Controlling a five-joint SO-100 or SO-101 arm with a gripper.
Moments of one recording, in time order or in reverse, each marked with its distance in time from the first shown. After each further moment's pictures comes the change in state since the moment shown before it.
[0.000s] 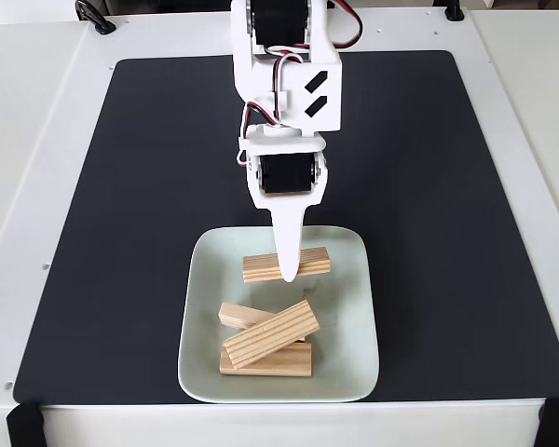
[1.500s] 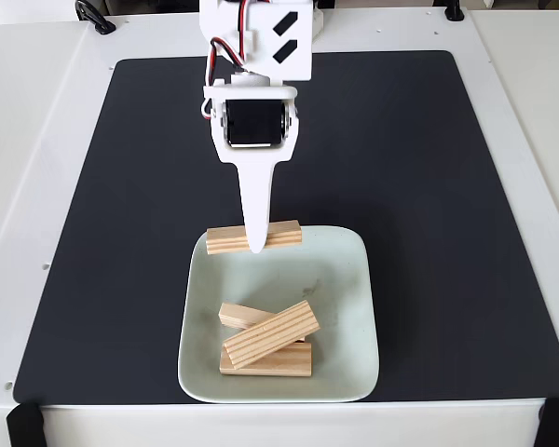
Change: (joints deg) arm 3.5 9.4 5.2 0.0 -5.5
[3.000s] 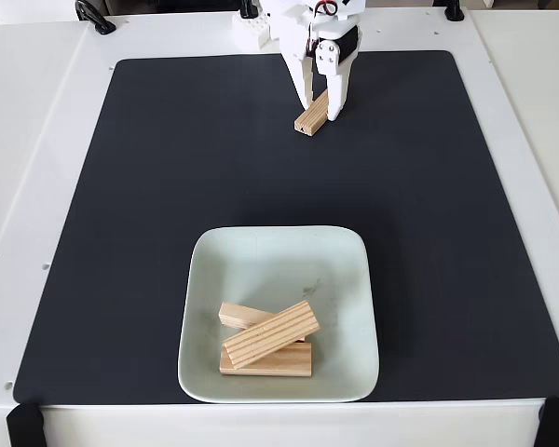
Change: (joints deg) arm -18.1 45.5 79.6 0.8 -29.1
